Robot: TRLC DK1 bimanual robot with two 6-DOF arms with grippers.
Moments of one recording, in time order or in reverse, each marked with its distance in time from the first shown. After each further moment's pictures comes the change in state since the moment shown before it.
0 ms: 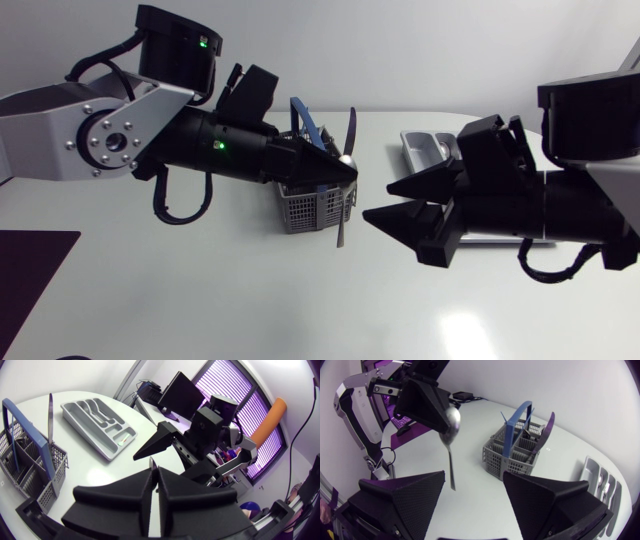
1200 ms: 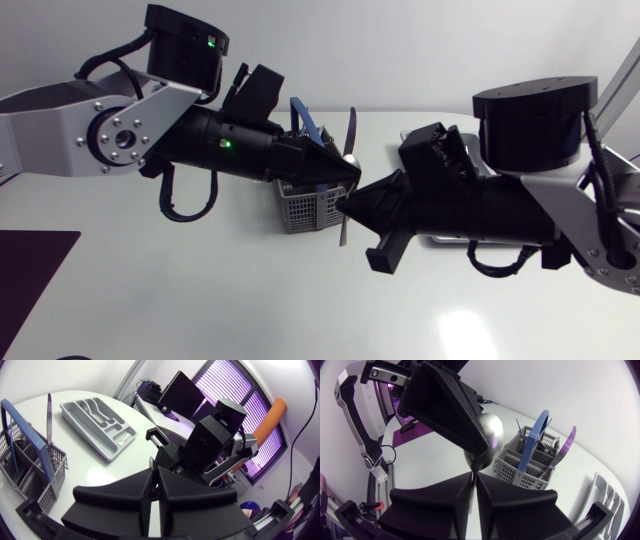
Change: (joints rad) left arm -0.008 0.021 0.016 0.000 0.000 0.000; right arm 0.146 0.127 0.000 0.172 0.098 0.007
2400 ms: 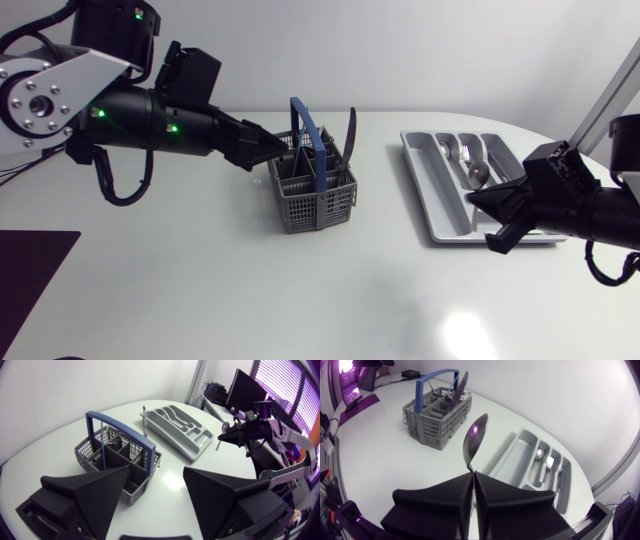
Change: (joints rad) left arm 0.160 -0.126 0.008 -0.210 -0.483 0.274; right arm -0.715 -0.111 -0.110 -0.189 -0.099 -0.461
